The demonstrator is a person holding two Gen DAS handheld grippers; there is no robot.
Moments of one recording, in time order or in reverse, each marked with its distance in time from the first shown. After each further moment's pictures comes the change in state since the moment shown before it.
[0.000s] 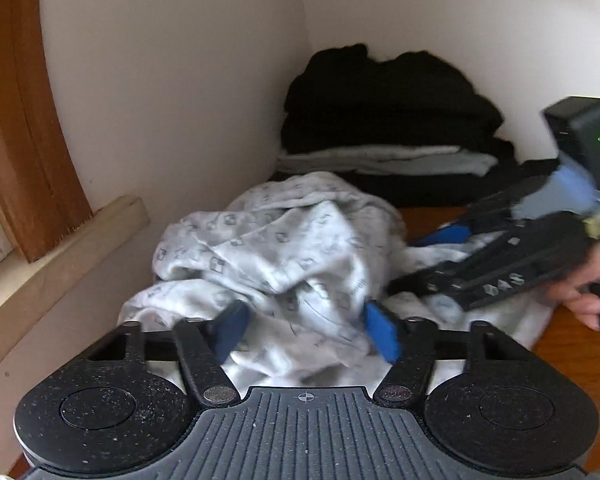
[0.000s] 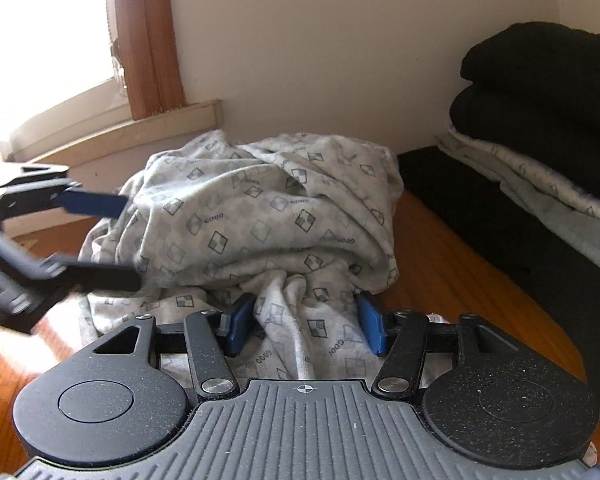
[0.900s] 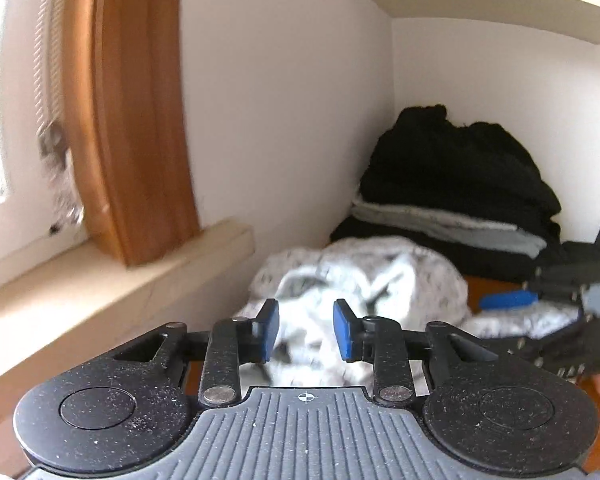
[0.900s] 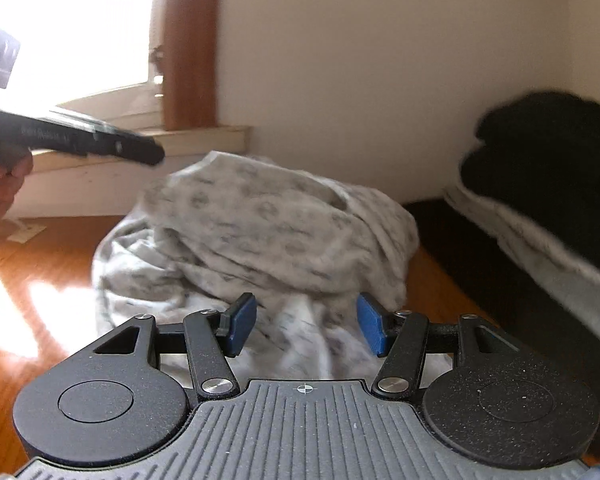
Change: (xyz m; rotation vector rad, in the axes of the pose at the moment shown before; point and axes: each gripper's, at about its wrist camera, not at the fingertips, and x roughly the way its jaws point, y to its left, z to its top) left arm -0.038 0.059 -0.002 -0.205 -0.097 0.080; right arm -0.022 0.031 0.005 -0.167 -0.105 -0.013
